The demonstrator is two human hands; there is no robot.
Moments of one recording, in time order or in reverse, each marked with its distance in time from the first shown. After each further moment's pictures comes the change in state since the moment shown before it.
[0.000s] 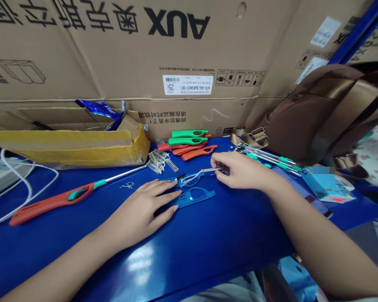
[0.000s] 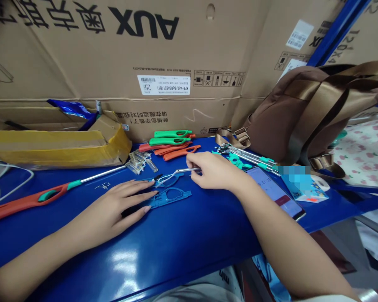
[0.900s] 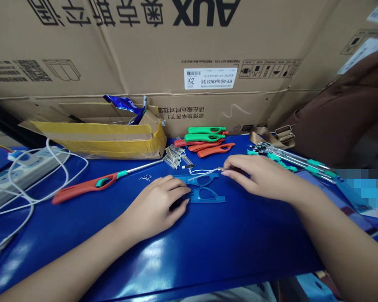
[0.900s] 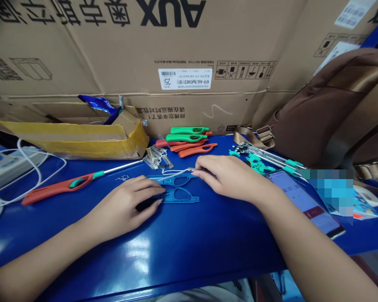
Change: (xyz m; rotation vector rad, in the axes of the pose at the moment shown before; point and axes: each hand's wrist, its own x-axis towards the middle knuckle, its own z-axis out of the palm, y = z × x) left_hand -0.002 0.011 -0.008 -0.059 0.075 -0.051; right_hand -0.004 -0.016 0.004 -0.067 -0.019 -0.104
